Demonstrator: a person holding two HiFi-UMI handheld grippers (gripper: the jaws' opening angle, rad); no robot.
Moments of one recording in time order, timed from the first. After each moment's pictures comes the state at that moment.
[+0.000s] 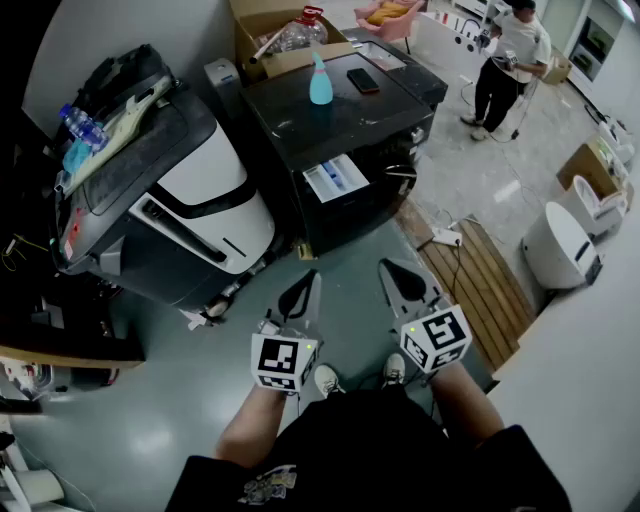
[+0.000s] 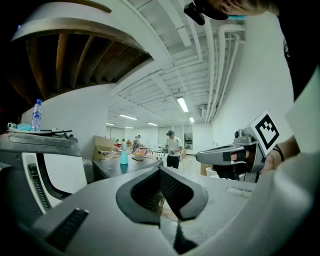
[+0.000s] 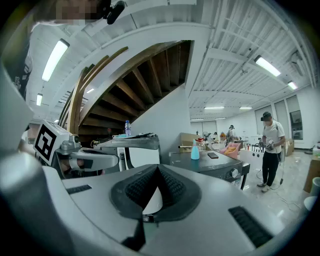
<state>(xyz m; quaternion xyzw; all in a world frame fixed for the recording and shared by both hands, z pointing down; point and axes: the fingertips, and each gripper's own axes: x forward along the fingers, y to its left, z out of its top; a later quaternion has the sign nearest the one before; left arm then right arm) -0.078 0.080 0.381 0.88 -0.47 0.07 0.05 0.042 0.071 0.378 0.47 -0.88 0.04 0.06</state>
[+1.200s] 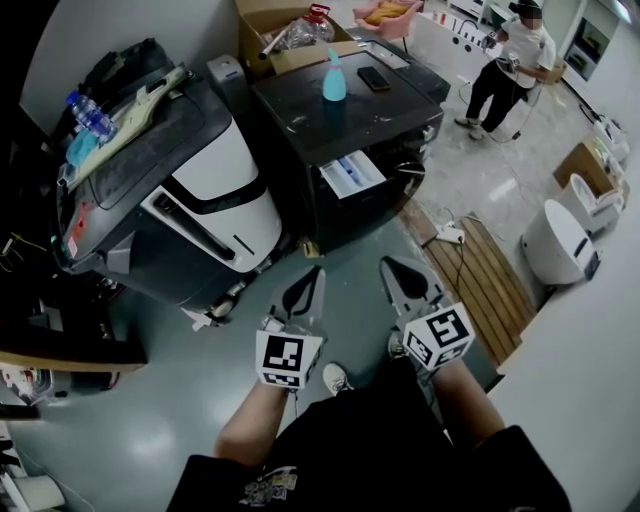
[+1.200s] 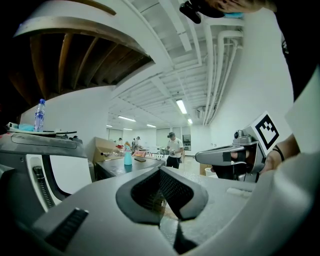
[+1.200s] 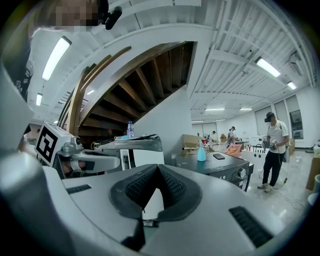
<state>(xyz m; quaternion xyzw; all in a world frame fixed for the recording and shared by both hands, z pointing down) -0.142 0.083 0.387 0.88 -0.46 0.06 0.05 -0.026 0.077 0.384 0.47 -0.88 0.04 0.05</state>
